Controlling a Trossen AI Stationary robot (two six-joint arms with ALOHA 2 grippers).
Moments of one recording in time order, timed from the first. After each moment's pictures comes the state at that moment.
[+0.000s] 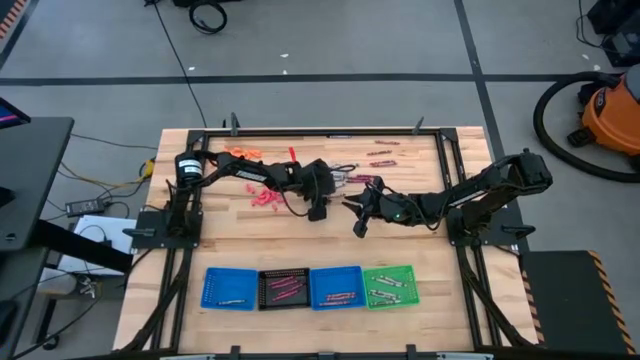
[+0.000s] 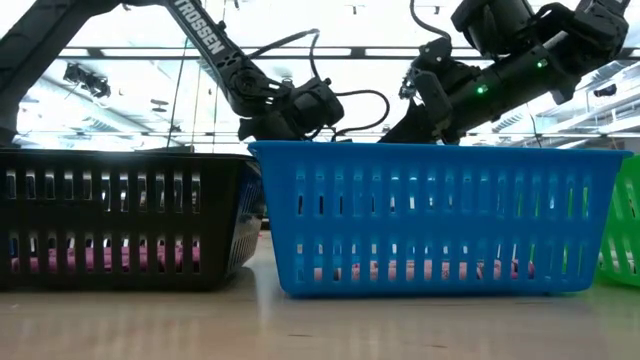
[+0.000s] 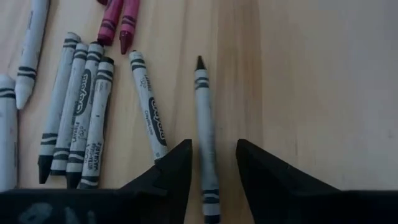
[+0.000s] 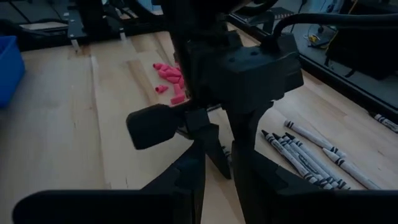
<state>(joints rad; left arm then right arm) 0.26 2.03 1.18 -0.06 0.07 0.21 0.08 1.47 0.50 0.57 0.48 0.18</state>
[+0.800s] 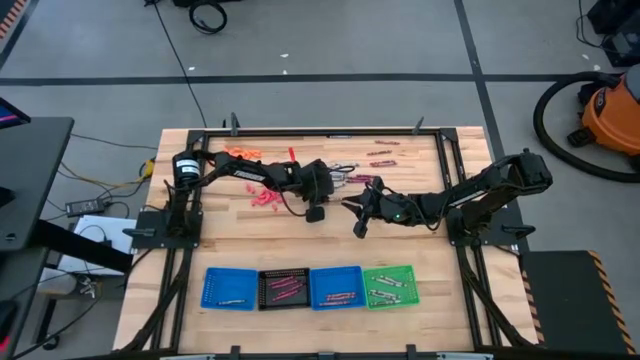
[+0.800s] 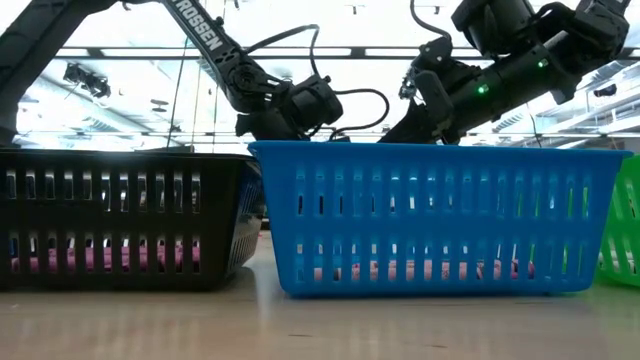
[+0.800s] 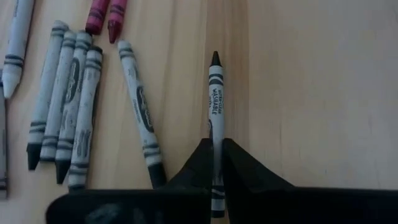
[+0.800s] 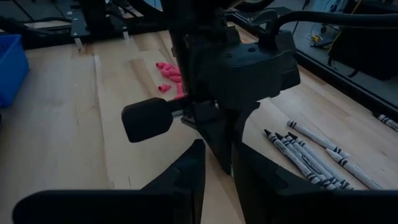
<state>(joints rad) 0.26 2.01 1.18 -0.10 0.08 0.20 0.08 1.47 0.50 0.57 0.47 0.17</state>
